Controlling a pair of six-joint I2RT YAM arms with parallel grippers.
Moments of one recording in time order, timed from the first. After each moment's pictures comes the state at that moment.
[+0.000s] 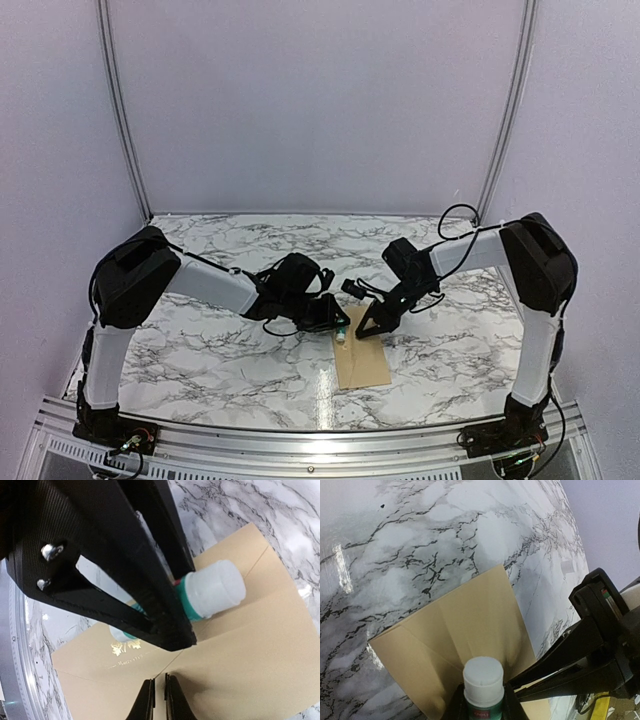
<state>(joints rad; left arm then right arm) -0.90 2.18 1.33 0.14 0.33 -0.82 0.53 1.98 1.19 -0.56 -0.74 -0.47</state>
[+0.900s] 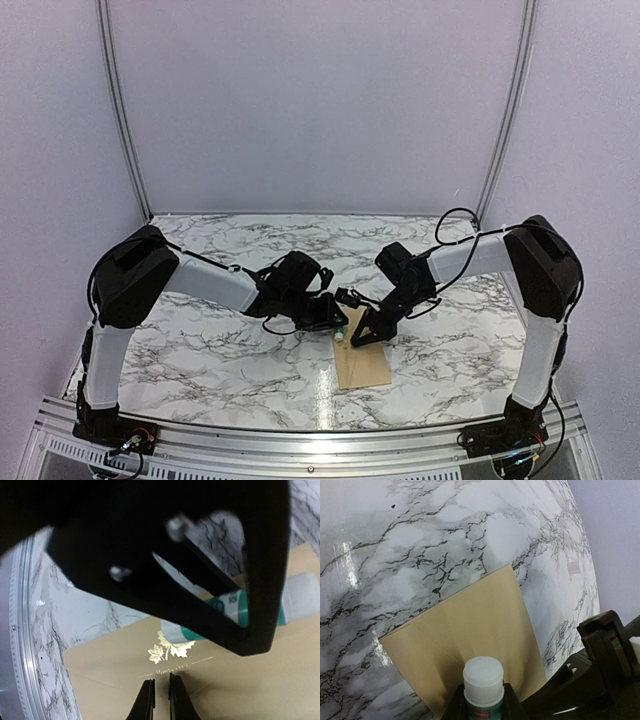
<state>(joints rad) -0.90 2.18 1.35 0.09 0.31 -0.82 0.60 1.93 1.15 -0.55 -0.74 -0.51</state>
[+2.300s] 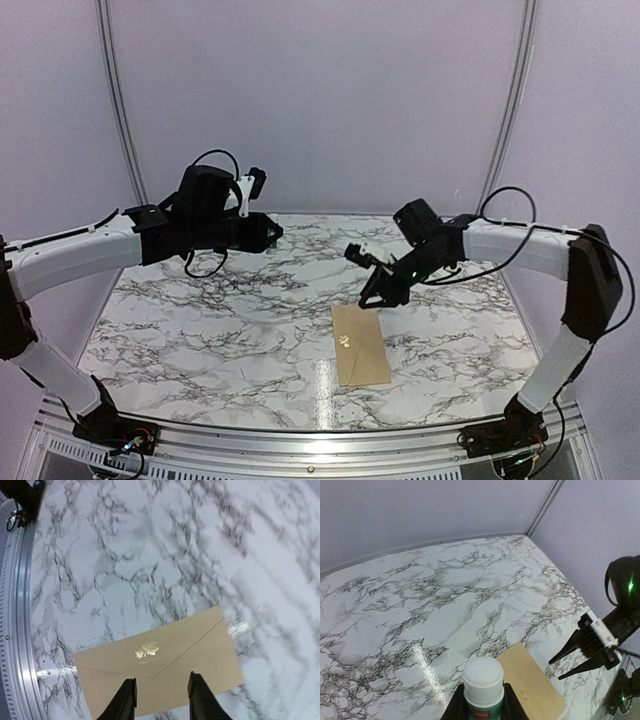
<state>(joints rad) -0.77 1.51 1.25 -0.26 -0.02 -0.38 0.58 1.73 1.20 -0.62 -0.58 -0.52</state>
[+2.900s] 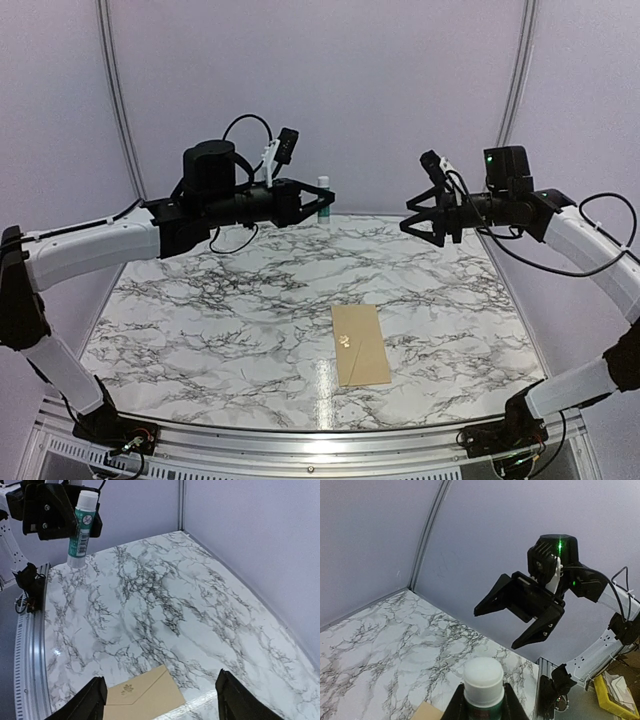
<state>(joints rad) -0.80 1.58 1.35 0.15 0.44 -0.37 0.34 1.30 1.29 -0.51 -0.75 -0.37</state>
